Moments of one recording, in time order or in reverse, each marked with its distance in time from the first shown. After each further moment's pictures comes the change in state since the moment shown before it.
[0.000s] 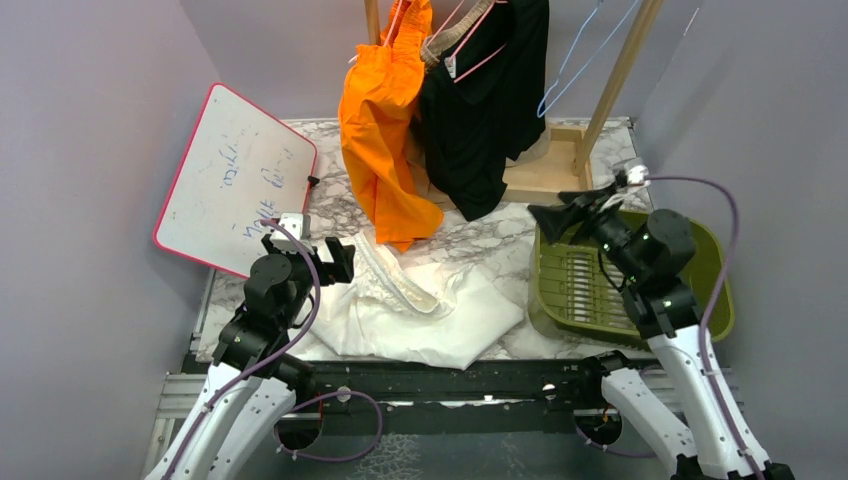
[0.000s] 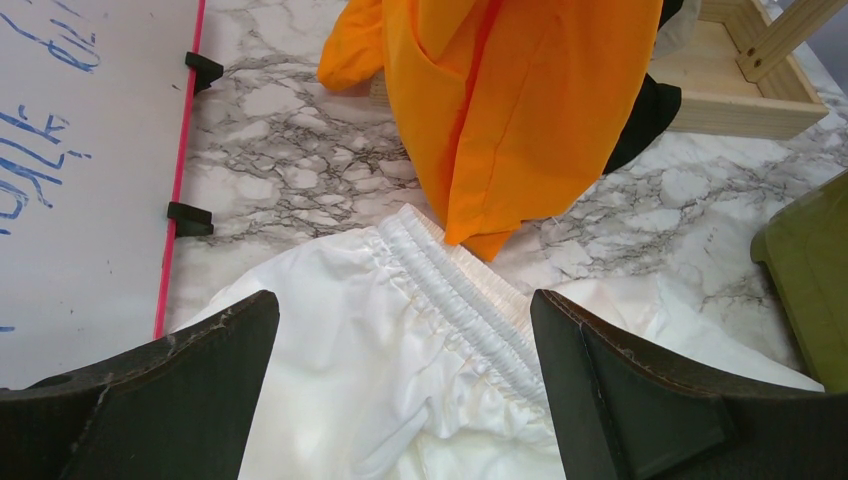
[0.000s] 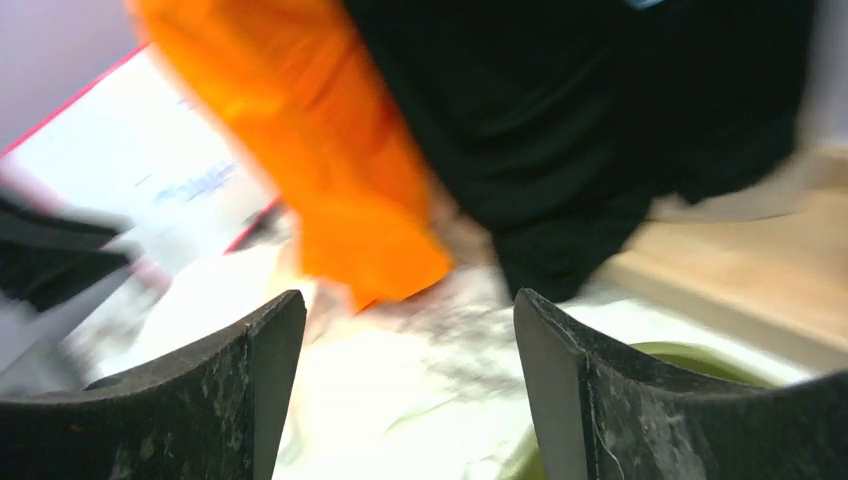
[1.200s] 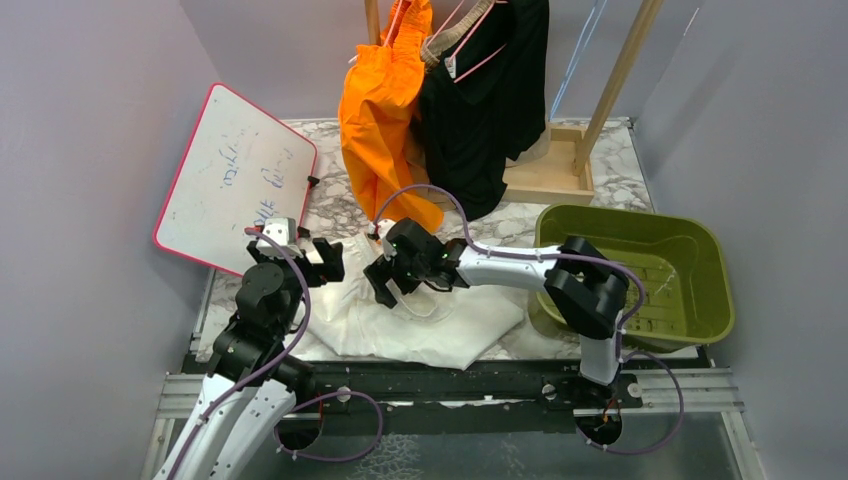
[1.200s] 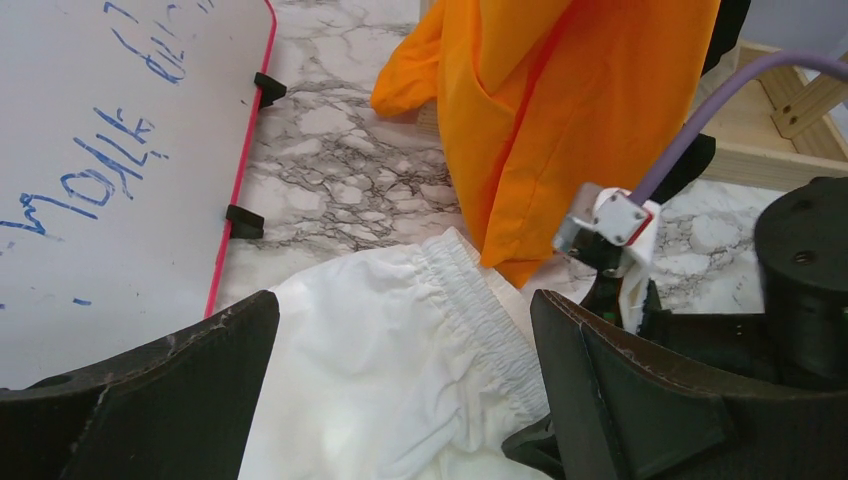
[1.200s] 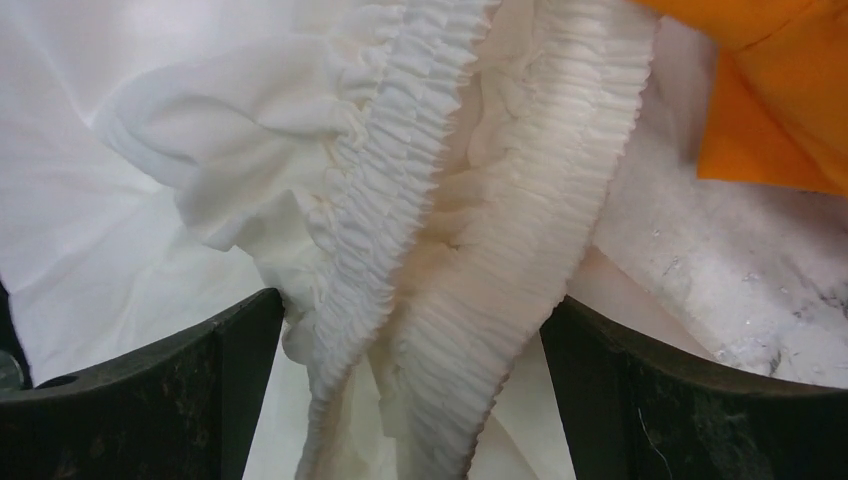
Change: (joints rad) left arm 0.000 -0.066 0.002 -0.026 -0.108 -0.011; right arm 0.796 1.180 0.349 0.067 0.141 -0.025
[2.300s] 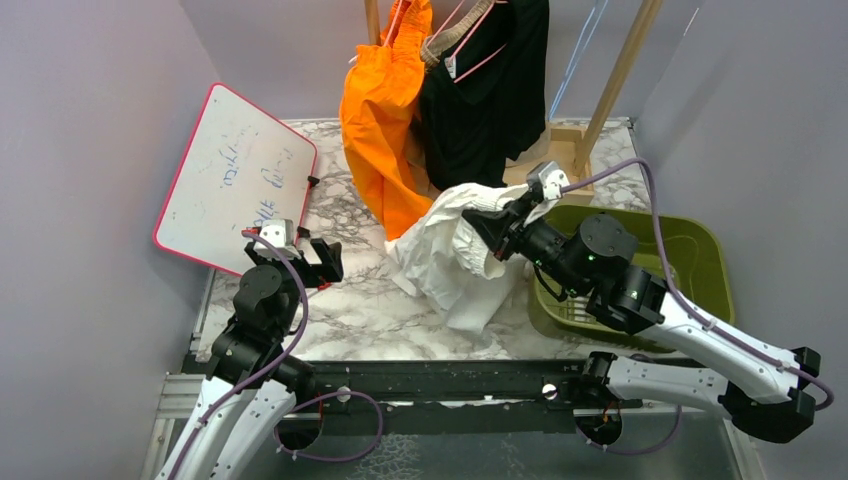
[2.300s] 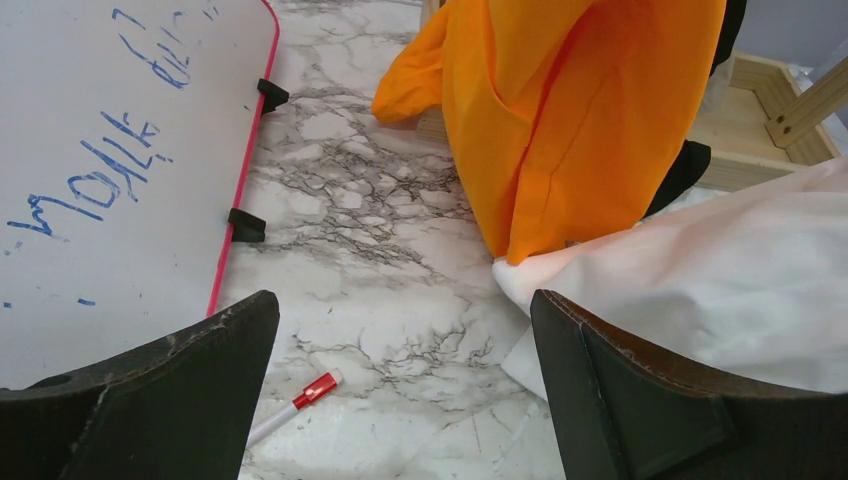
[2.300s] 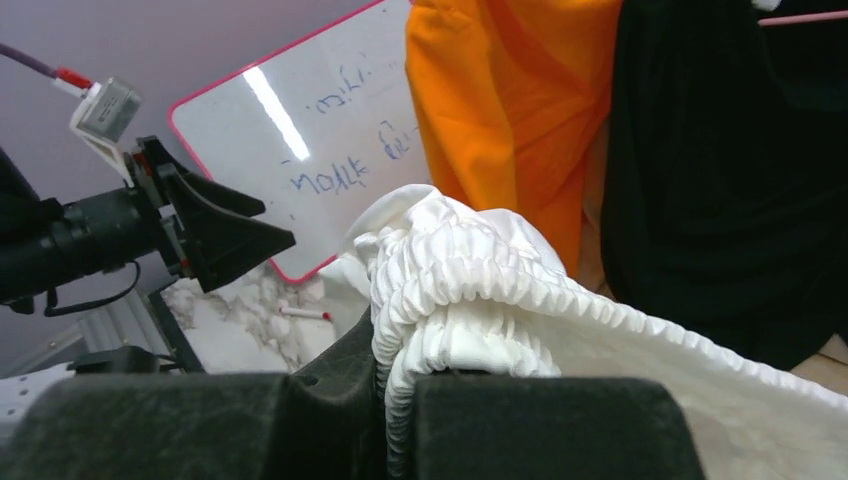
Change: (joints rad) left arm 0.000 -0.022 0.000 -0.003 -0.008 -0.003; right arm 0.010 -0.988 -0.227 0.085 0.319 -0.106
